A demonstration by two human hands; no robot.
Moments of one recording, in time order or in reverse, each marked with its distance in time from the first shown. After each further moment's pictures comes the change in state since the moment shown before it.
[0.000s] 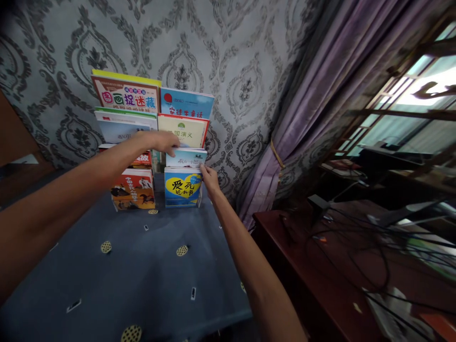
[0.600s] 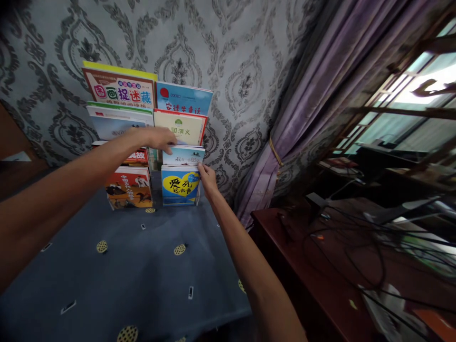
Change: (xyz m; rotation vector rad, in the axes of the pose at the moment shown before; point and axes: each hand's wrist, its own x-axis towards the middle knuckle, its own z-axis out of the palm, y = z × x) left_hand -0.002 0.003 -0.004 0.139 -0.066 -0.014; right_hand -0.003 0.003 0.000 -0.005 0.022 -0.002
